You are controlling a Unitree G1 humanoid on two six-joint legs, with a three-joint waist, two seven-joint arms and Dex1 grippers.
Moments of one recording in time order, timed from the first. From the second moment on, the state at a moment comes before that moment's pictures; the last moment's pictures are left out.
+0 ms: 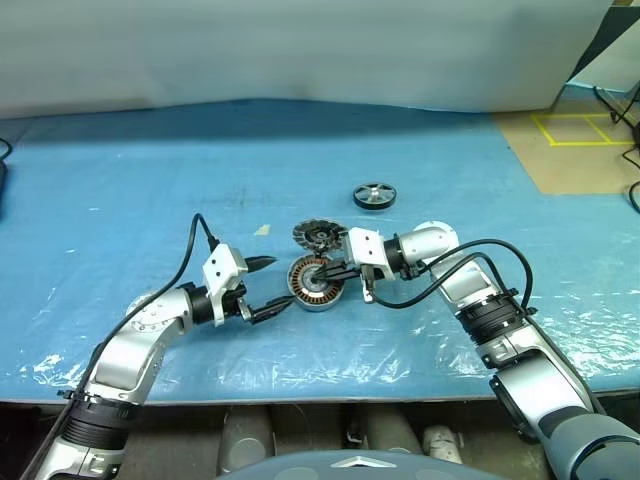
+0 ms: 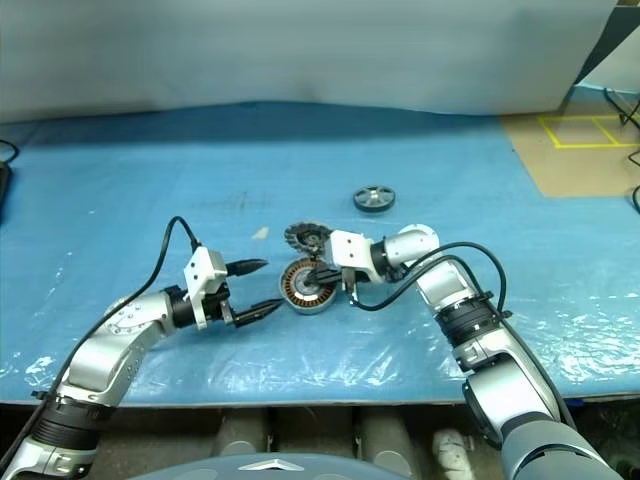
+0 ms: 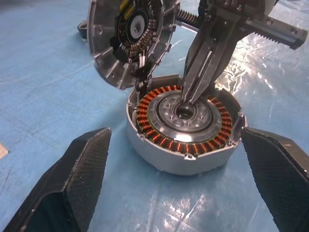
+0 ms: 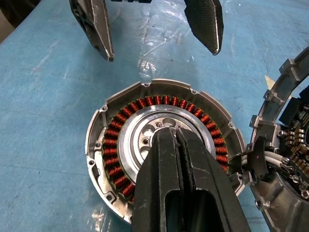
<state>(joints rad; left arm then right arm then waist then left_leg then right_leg) -0.09 0.52 -0.08 -0.20 -0.37 0.26 -0.90 -0.63 -0.43 0.37 0.30 0.01 -0.05 1.28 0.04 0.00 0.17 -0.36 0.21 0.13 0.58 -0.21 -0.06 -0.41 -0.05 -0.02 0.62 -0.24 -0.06</state>
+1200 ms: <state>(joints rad) -0.12 0.52 -0.08 -0.25 -0.39 0.36 -0.88 -0.56 -0.50 0.29 0.10 0.16 0.17 1.27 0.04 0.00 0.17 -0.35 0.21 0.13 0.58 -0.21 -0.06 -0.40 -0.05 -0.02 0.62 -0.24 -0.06</state>
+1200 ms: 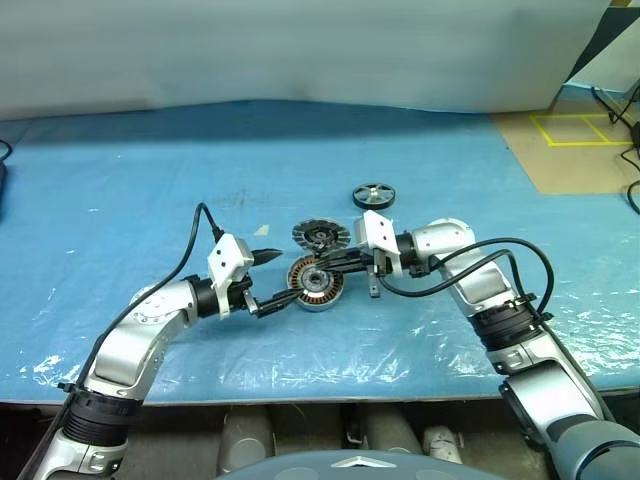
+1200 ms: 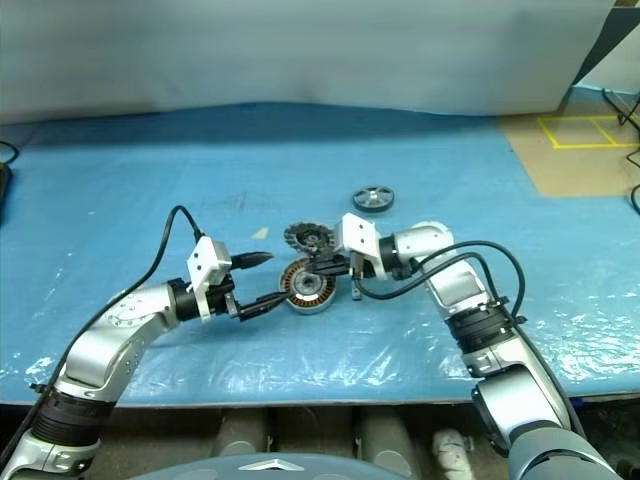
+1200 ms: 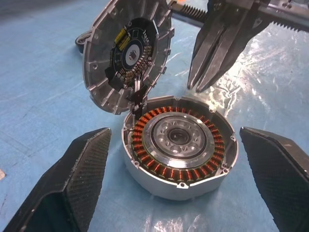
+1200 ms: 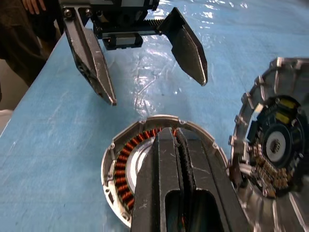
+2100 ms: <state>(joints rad) -0.09 0.47 -0.08 -0.16 -0.35 0.25 -0.86 -1.06 -0.48 0.19 1.16 -0.12 -0.21 0.86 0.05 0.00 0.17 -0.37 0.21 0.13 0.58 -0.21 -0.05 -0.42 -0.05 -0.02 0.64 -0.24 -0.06</state>
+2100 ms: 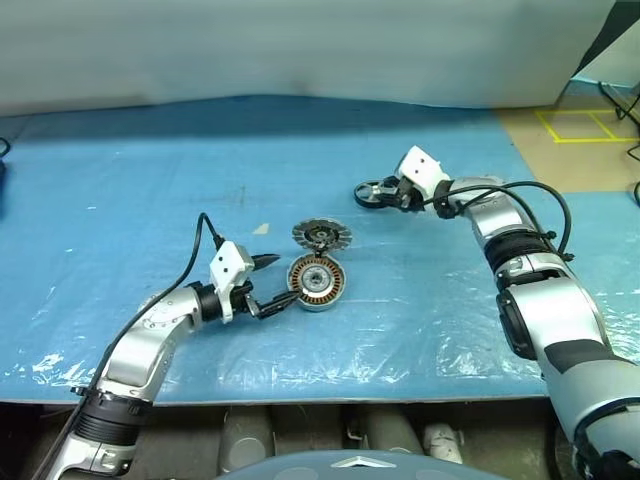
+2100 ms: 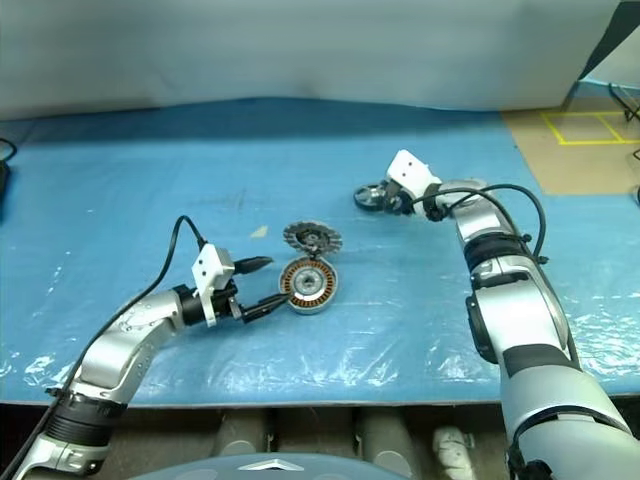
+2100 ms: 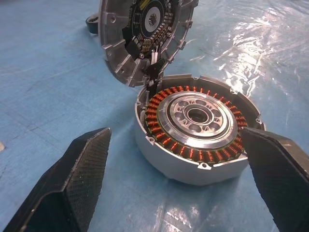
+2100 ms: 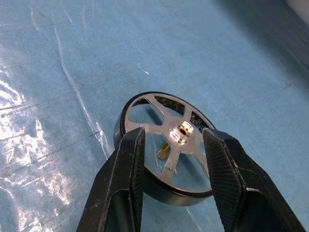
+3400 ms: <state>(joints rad) -0.07 0.49 -0.08 -0.29 -0.37 0.35 -0.78 -1.05 -0.45 0.16 1.19 -0.19 -0.21 0.78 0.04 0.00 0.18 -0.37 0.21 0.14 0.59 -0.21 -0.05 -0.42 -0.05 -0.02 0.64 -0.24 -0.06</state>
